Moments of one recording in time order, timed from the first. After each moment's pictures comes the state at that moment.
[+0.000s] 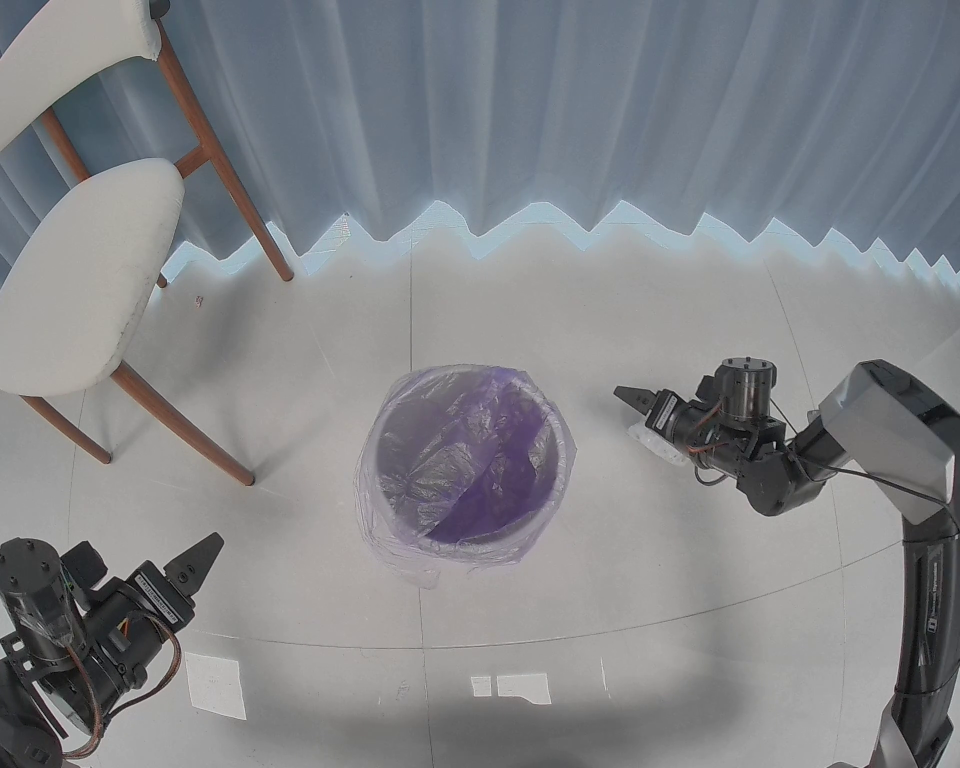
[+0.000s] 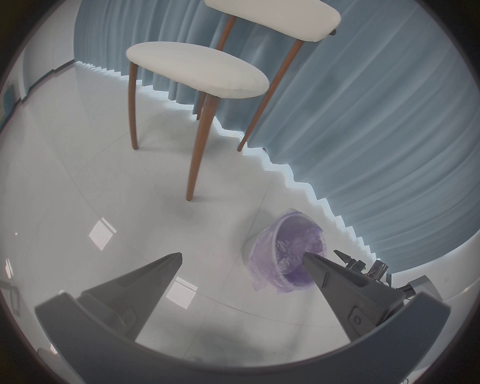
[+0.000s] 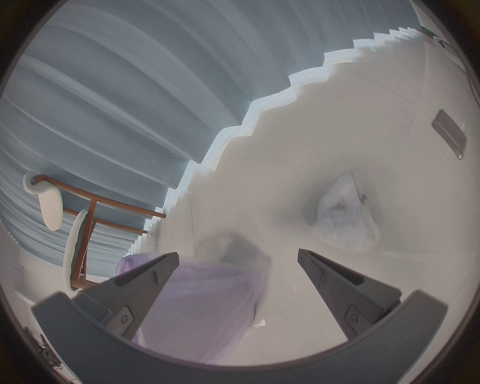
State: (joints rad) left arm -0.38 1.29 -0.02 -0.95 0.28 -0.77; right arm 0.07 2.38 -1.29 -0.80 0.21 0.64
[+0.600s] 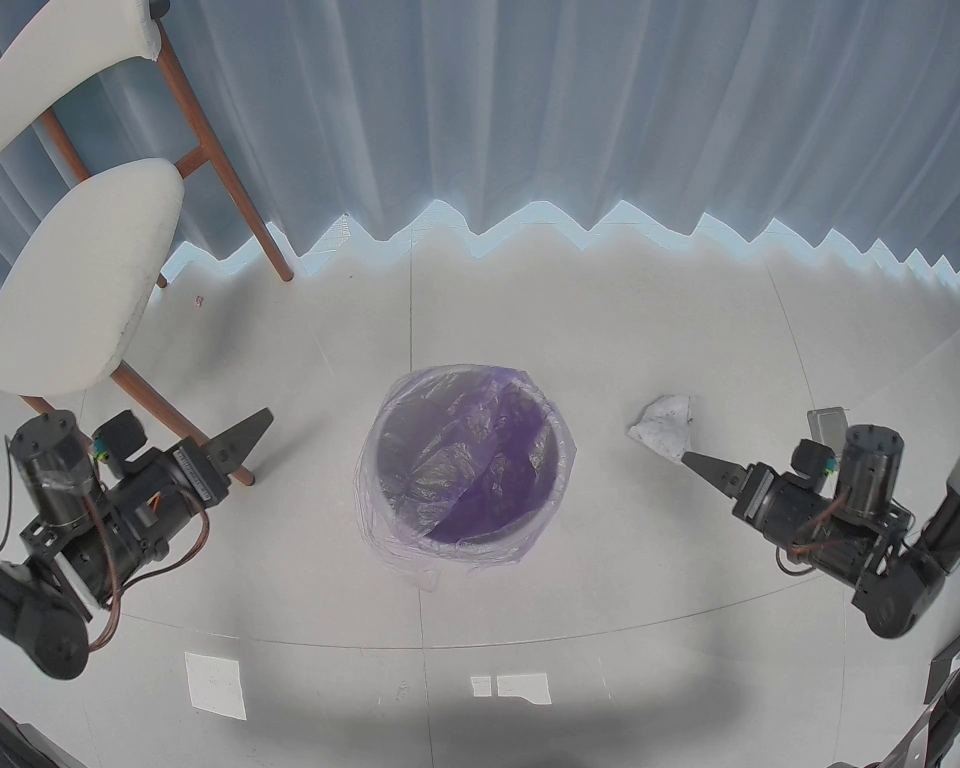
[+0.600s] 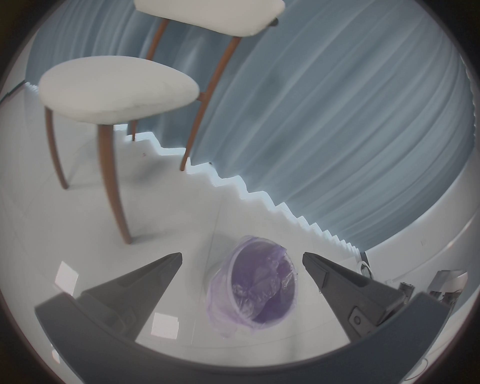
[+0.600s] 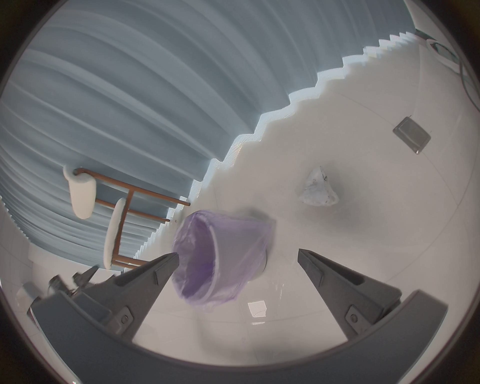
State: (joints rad) left arm -0.21 1.56 -0.31 -1.17 -0.10 -0.53; right arm 0.13 1.86 -0.38 -1.22 0.20 0.65
